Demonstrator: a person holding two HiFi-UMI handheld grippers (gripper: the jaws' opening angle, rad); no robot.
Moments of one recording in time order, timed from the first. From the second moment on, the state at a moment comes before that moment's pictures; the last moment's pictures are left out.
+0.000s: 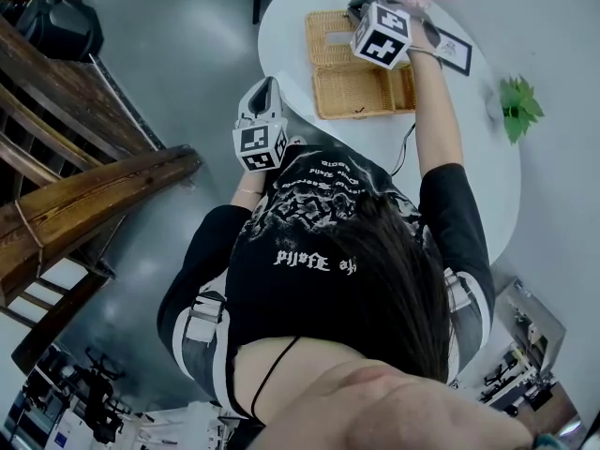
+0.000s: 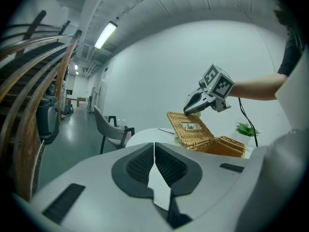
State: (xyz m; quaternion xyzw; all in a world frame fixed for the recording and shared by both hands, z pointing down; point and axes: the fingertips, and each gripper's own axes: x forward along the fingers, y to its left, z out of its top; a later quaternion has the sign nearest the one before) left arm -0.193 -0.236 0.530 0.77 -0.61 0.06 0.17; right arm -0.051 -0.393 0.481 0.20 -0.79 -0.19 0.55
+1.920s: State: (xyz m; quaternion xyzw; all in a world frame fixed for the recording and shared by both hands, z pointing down) left arm -0.209 -0.247 0.551 0.76 -0.61 0.09 0.20; right arm -0.051 -0.421 0.560 0.24 -0.79 -0.08 0.55
